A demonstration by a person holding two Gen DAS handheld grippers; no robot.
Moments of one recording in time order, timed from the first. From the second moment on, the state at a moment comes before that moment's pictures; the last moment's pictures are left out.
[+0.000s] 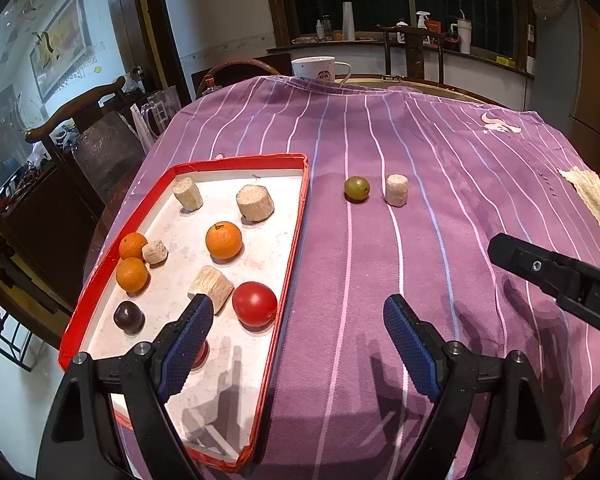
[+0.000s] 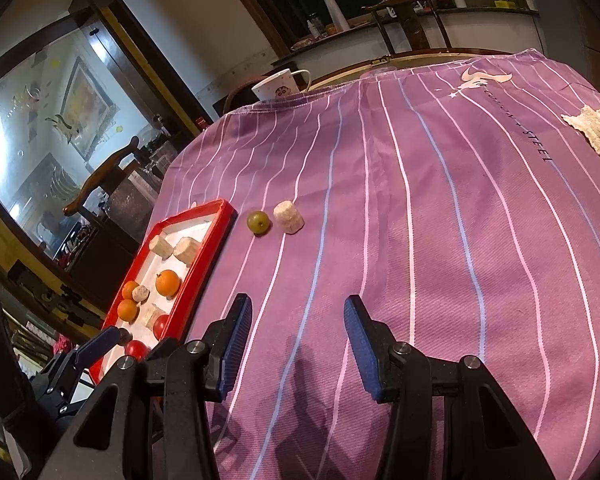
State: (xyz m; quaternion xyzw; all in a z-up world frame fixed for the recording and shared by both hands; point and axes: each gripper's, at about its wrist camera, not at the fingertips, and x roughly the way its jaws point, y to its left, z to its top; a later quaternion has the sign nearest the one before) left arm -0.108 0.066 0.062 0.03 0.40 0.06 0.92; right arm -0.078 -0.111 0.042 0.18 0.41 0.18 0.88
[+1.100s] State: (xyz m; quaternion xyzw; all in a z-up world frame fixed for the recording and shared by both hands) left arm -0.073 0.091 0.056 -0.04 0.41 0.01 0.91; right arm 0.054 -0.025 0.011 -0.03 0.44 0.22 0.87
